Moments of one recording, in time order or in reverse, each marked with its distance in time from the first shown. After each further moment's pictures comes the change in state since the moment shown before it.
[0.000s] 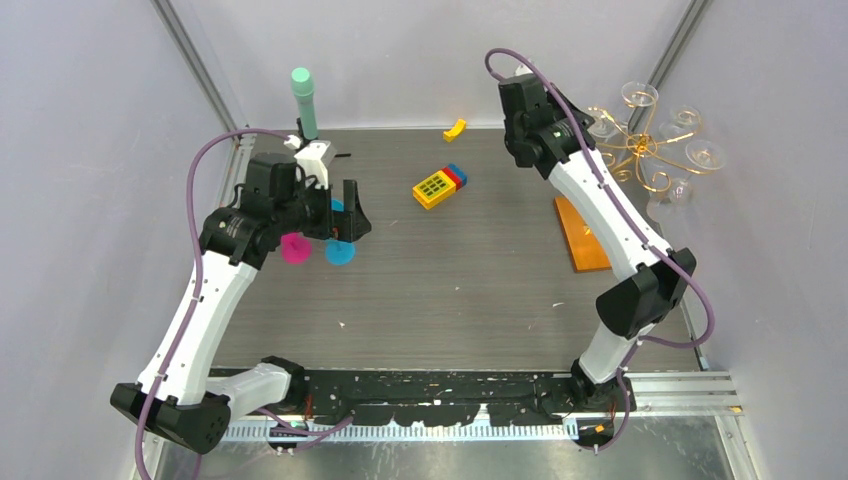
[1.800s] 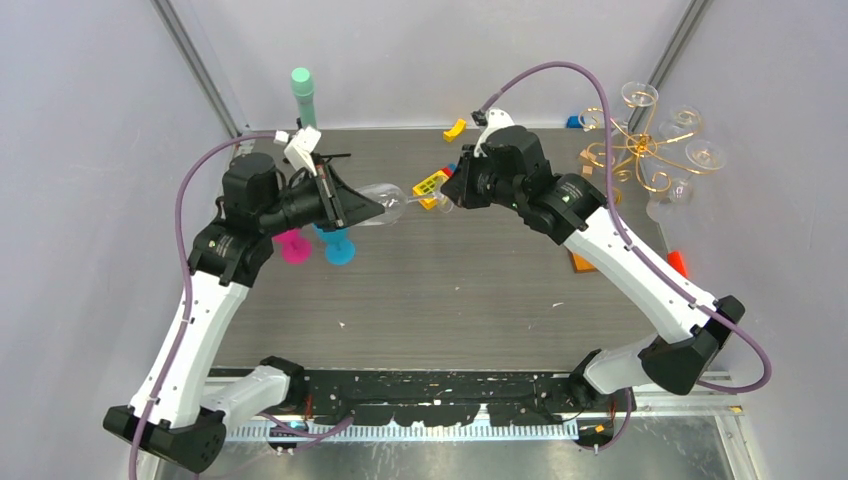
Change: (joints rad) left arm 0.008 -0.090 -0.066 0.288 0.317 -0.437; right arm 0.288 -0.333 -0.313 0.112 -1.068 1.102
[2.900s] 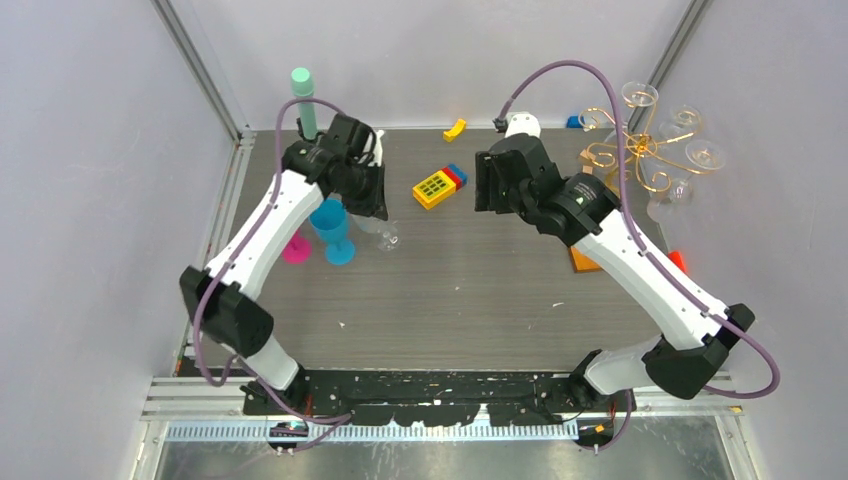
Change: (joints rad) left arm -0.128 0.554 0.382 -0.467 -0.393 0.336; right arm 0.005 -0.019 0.045 -0.264 0.372 -0.080
